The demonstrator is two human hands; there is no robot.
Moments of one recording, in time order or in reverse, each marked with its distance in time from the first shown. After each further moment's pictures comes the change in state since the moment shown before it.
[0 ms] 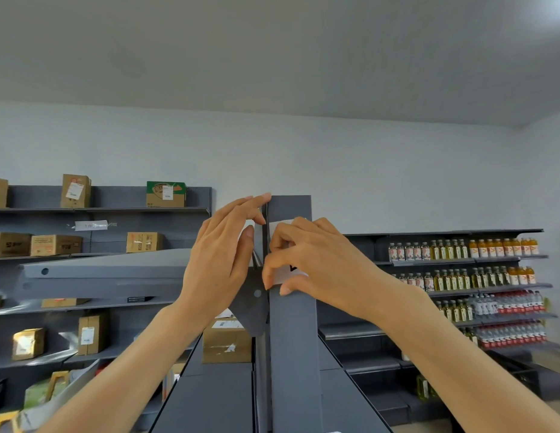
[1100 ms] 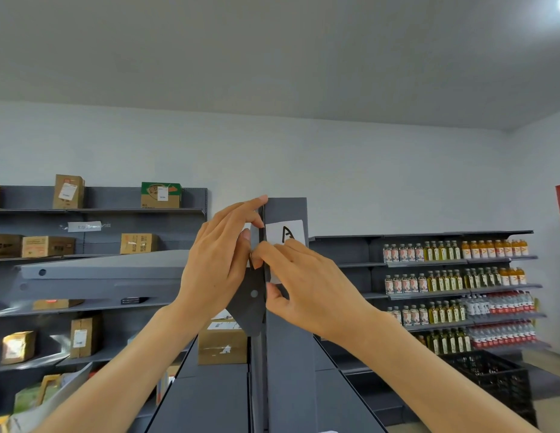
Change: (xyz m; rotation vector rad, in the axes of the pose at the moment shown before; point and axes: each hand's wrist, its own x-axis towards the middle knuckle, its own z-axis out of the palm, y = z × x) left_hand 0.000 0.002 -0.001 0.004 0.003 0.039; right_hand -0.008 -0.018 0.035 0.018 0.285 0.072
